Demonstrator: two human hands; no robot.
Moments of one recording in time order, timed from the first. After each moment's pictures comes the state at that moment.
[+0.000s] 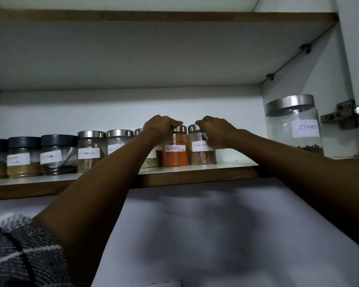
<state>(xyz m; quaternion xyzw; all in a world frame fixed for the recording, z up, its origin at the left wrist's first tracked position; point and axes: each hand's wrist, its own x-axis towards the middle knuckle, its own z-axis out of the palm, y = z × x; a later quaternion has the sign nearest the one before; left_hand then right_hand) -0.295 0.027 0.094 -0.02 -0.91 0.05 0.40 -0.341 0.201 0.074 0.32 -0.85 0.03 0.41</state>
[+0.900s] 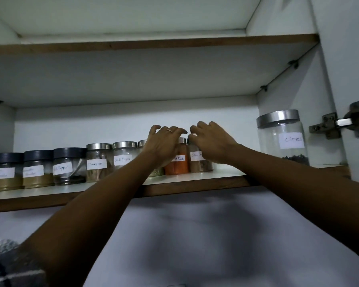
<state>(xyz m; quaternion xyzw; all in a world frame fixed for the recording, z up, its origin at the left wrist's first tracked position) -0.276 0.032 0.066 -0.06 -0.85 0.19 0.49 -0.317 0.202 0.064 0.36 -0.73 -0.16 0.55</state>
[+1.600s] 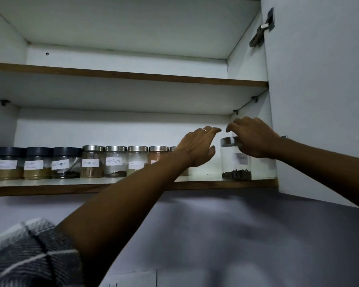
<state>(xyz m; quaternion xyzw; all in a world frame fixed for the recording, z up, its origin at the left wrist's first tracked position) -0.199 0.192 0.076 -0.20 -0.87 0.09 0.45 -0.225 0.372 0.091 0.28 -0.81 -0.11 0.51</state>
